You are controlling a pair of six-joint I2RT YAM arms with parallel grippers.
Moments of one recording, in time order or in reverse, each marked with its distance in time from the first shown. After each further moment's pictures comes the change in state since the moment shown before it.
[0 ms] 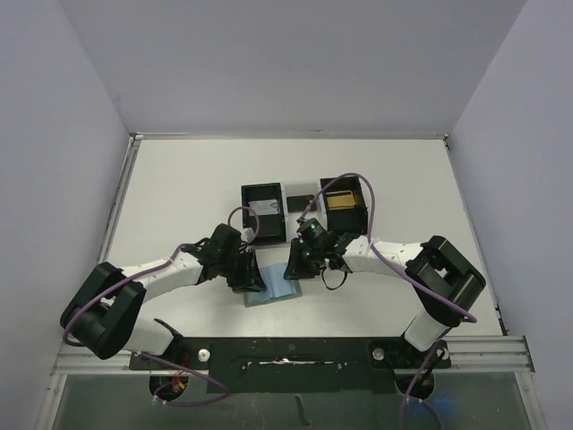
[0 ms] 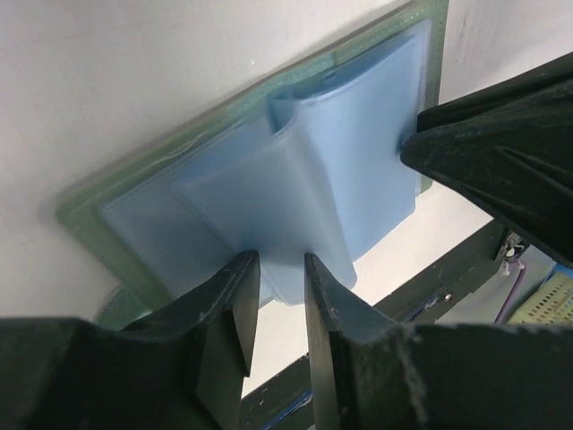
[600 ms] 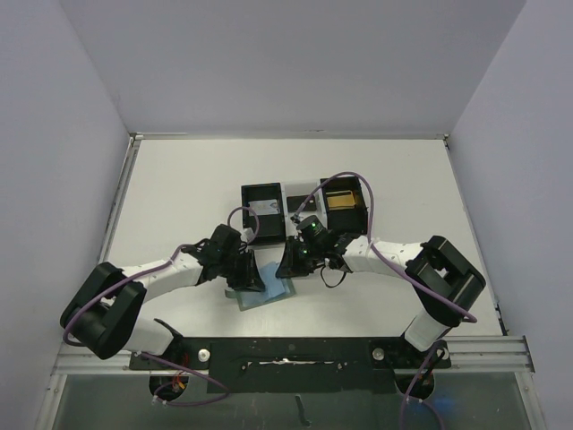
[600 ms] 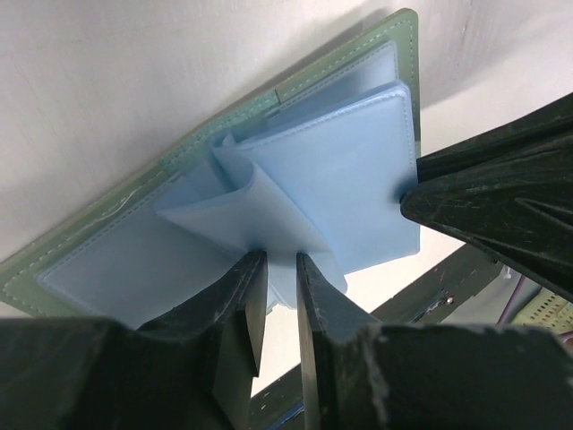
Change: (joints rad) left arm -0.003 0.002 -0.009 0.021 -0.003 -0.003; right arm -0.001 0.000 0.000 0.122 -0.138 -0.009
